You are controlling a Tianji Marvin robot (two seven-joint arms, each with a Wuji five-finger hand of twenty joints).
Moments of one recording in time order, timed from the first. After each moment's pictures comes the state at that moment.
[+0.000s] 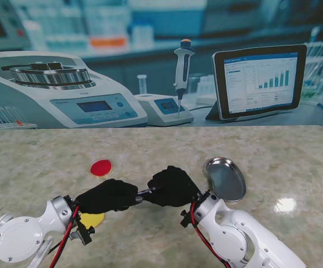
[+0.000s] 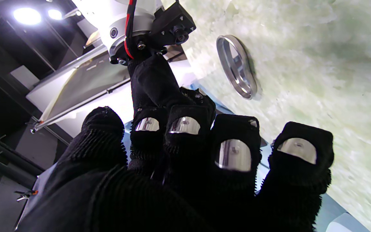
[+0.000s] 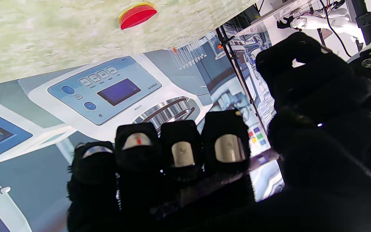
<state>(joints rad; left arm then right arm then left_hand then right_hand) 1.88 -1.02 -1.44 -2.05 0.07 -0.17 -0.52 -1.57 -1.11 0.99 -1.75 -0.74 -0.31 -0.17 0.75 -0.07 0.11 -0.04 0.78 -0.05 1.40 1.35 1.16 0.02 1.39 1.08 1.02 0.16 1.66 1.04 0.70 0.53 1.67 1.14 0.43 -0.31 0.66 -0.10 1.13 -0.05 1.40 1.40 1.14 0.06 1.42 1.32 0.94 0.16 1.49 0.97 0.51 0.30 1.62 1.09</state>
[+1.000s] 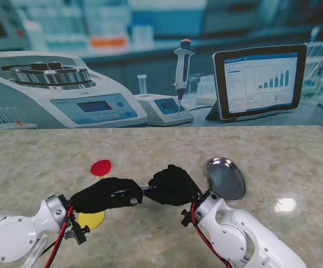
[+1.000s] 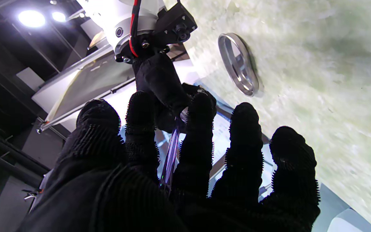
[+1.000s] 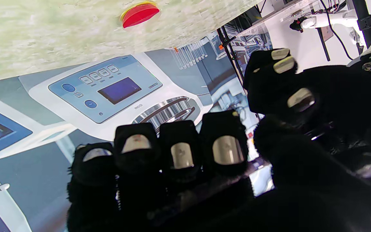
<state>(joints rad) 1.89 -1.02 -1.48 -2.04 0.04 -0.20 -0.55 -1.57 -1.11 0.99 -1.74 -0.75 -0.31 -0.17 0.79 -0.12 0.03 -0.04 0.52 -0.23 0.83 0.72 0.64 0.12 0.71 0.77 0.42 0.33 0.96 0.98 0.12 0.49 1.31 1.14 0.48 -0.23 0.66 -0.04 1.13 -0.03 1.41 1.40 1.13 0.07 1.42 1.35 0.94 0.17 1.49 1.02 0.48 0.30 1.62 1.15</state>
